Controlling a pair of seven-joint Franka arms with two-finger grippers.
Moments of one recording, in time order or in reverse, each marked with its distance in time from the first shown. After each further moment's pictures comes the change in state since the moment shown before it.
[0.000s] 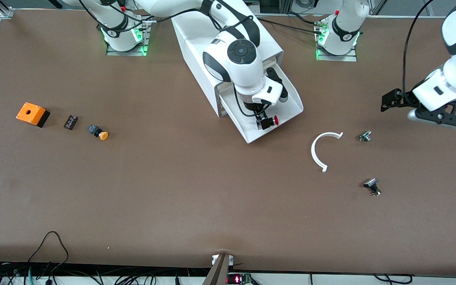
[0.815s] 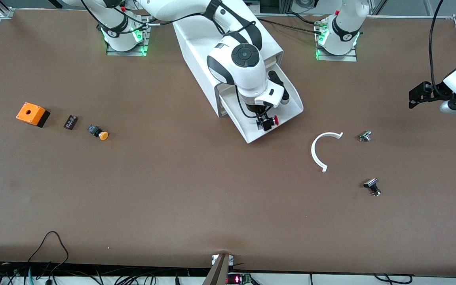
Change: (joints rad) left arm 0.034 -0.014 0.002 0.082 0.092 -0.041 -0.008; right arm 0.035 0.031 -0.019 0.001 0.000 0.028 0.014
